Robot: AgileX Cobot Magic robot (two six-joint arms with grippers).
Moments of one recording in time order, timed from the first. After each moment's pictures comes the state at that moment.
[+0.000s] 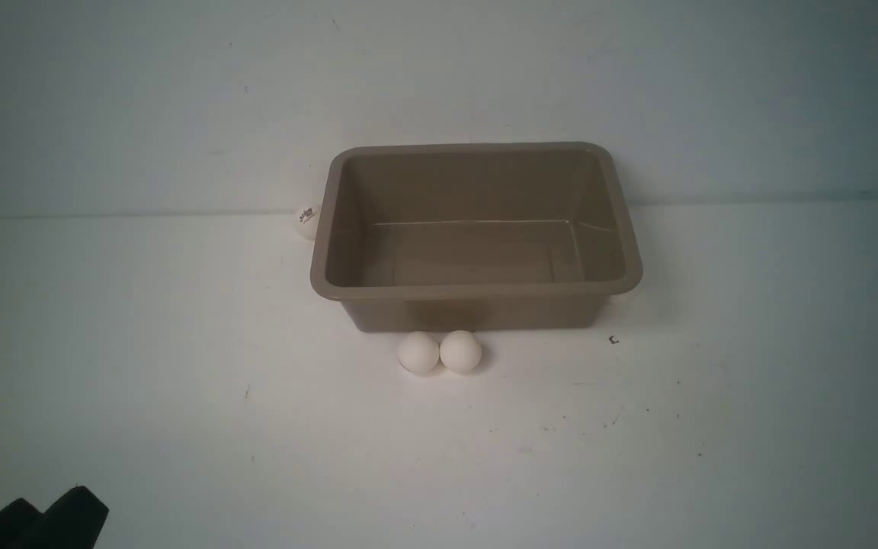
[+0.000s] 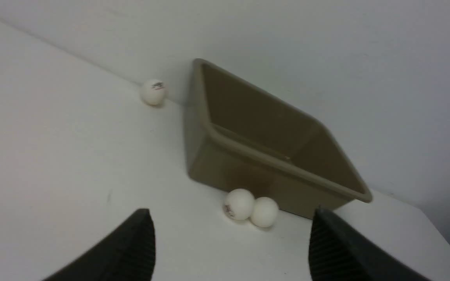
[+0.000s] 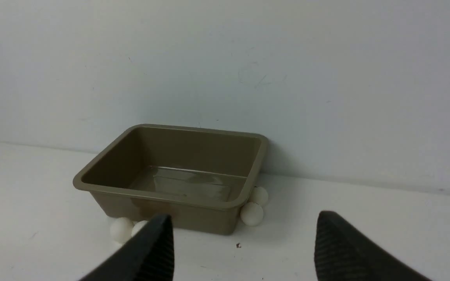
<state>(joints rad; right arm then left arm) 0.05 0.15 -0.74 0.30 0.92 -0.19 0.00 -0.01 -0.07 -0.92 0.36 0.32</state>
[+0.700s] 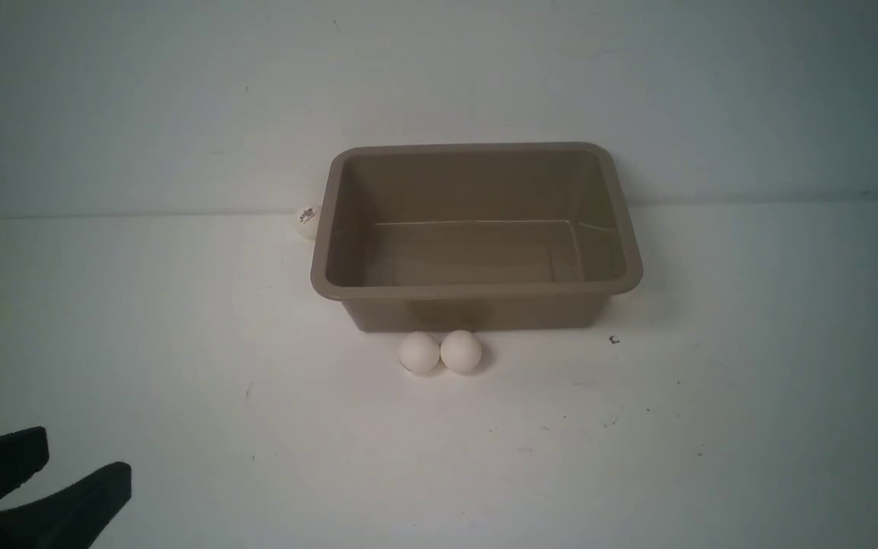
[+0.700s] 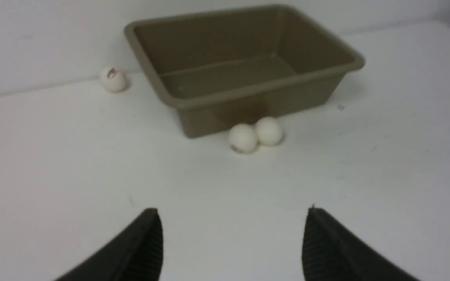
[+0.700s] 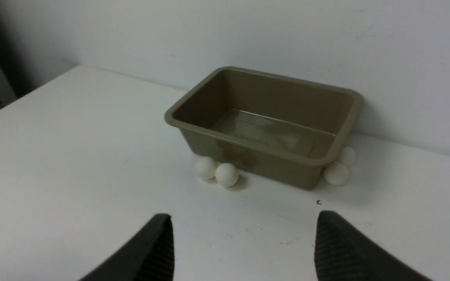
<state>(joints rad) 0.06 0.28 -0.81 0.55 1.10 -0.41 0.00 0.39 -0.46 -0.63 0.70 0.60</state>
